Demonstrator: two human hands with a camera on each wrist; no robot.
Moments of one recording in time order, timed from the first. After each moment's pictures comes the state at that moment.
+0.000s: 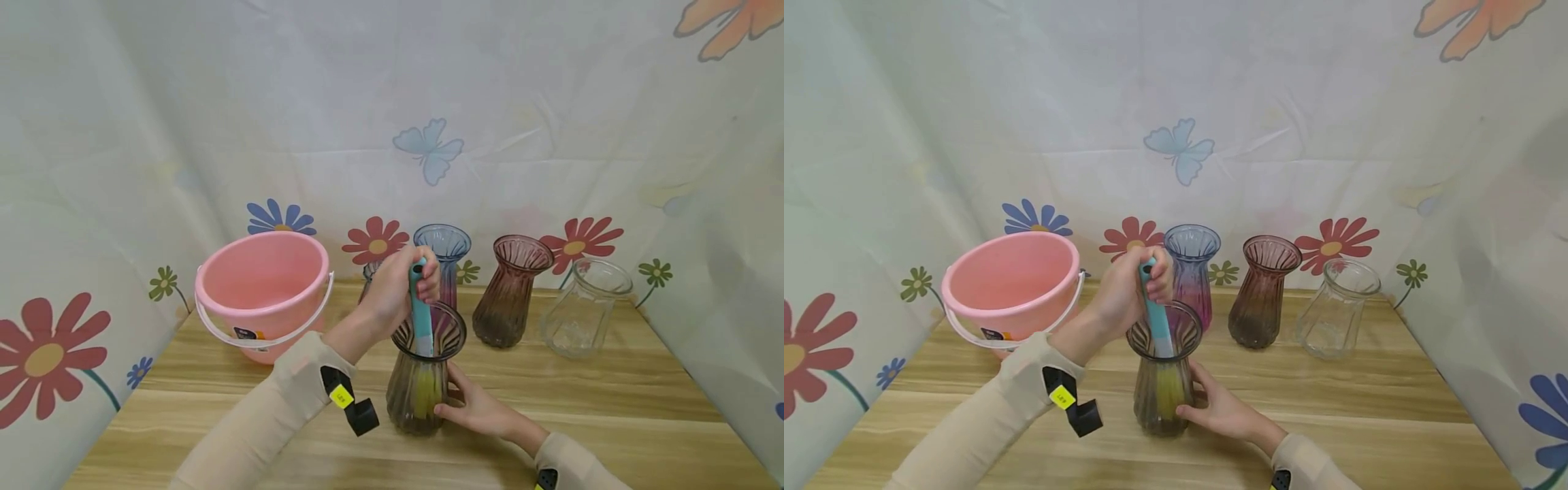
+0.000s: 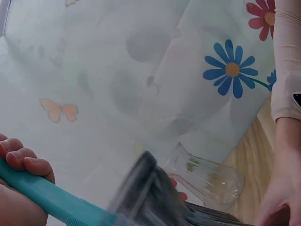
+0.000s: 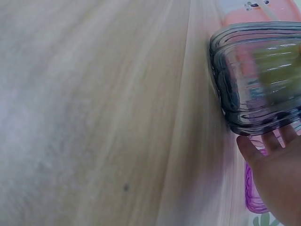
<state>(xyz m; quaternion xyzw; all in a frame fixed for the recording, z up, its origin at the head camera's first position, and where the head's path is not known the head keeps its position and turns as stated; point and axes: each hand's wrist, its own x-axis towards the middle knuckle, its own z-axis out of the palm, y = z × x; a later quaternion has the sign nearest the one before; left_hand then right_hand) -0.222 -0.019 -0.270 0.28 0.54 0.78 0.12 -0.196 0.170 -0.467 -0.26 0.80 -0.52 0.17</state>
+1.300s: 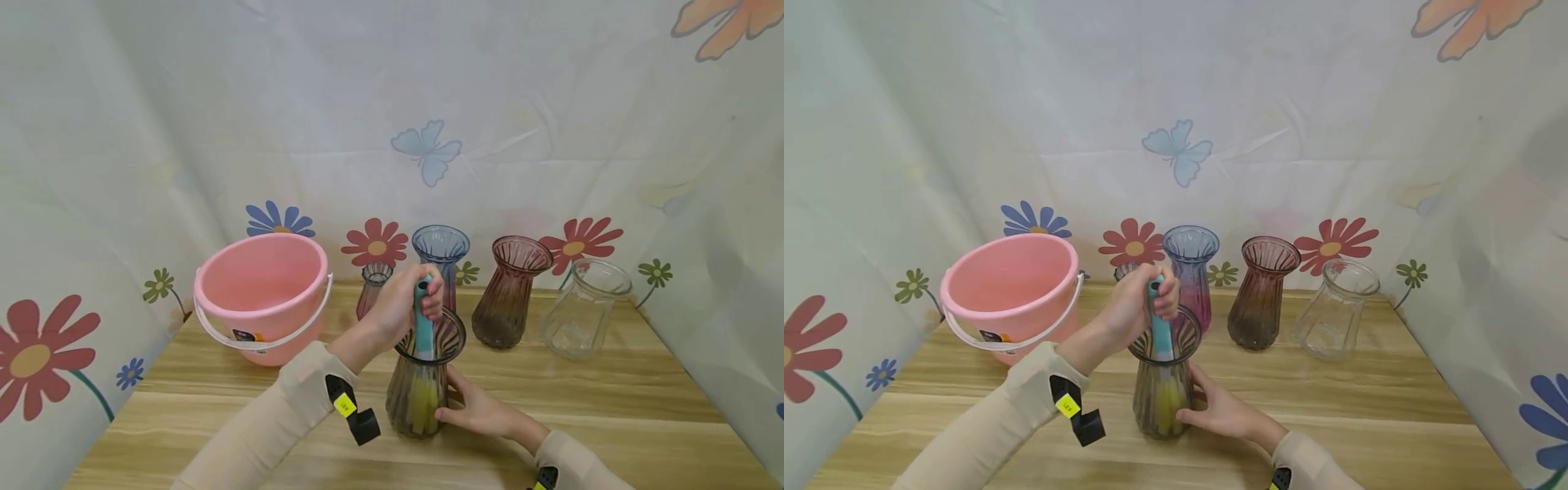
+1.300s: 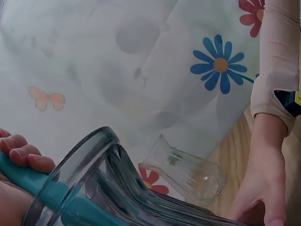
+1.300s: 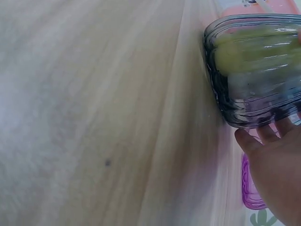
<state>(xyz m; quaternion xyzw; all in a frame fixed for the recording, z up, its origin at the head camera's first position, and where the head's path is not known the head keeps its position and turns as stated) -0.224 -0.012 -0.291 0.27 0.55 0.77 0.16 -0.200 0.174 -0.465 -0.27 0.78 -0.52 0.21</state>
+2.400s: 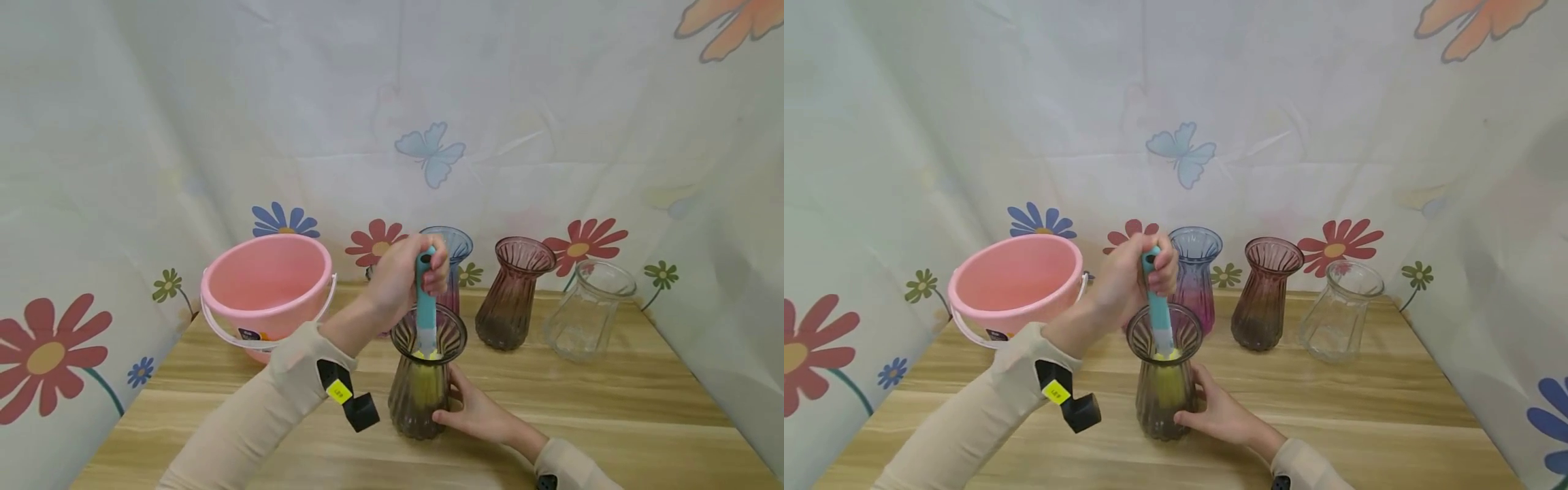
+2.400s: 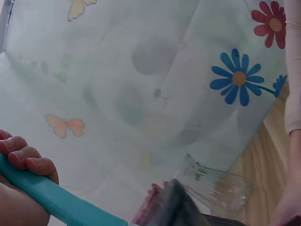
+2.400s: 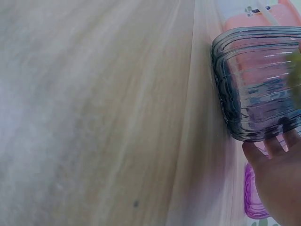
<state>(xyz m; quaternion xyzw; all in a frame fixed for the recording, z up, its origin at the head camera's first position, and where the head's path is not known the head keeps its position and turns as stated) -0.210 -0.015 -0.241 0.30 0.54 0.77 0.13 -0.192 0.166 -0.467 -0.26 0.79 -0.53 0.15</state>
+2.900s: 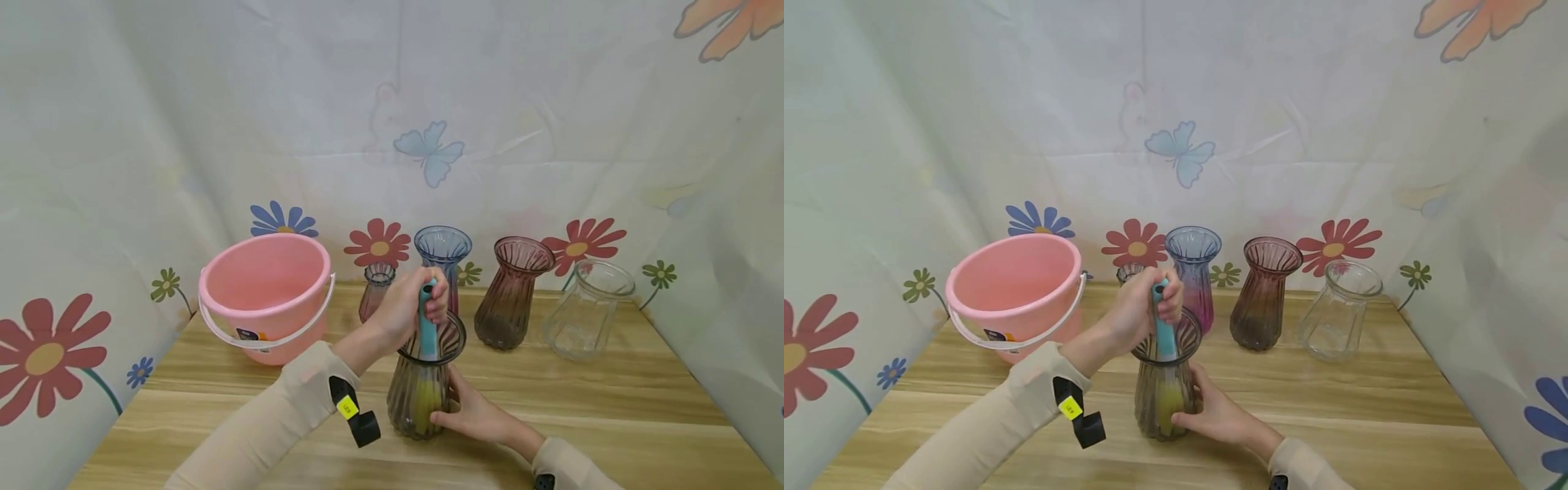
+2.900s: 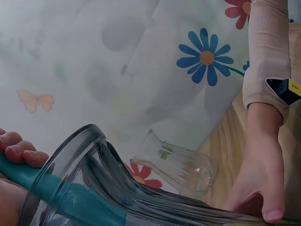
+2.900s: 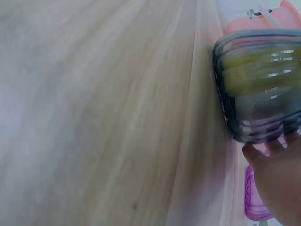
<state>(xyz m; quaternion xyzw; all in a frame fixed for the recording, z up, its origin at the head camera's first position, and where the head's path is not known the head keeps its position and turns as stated) -0.221 -0.009 -0.291 0.27 0.56 0.77 0.17 -0.192 0.166 -0.465 -0.25 0.79 -0.53 0.18</state>
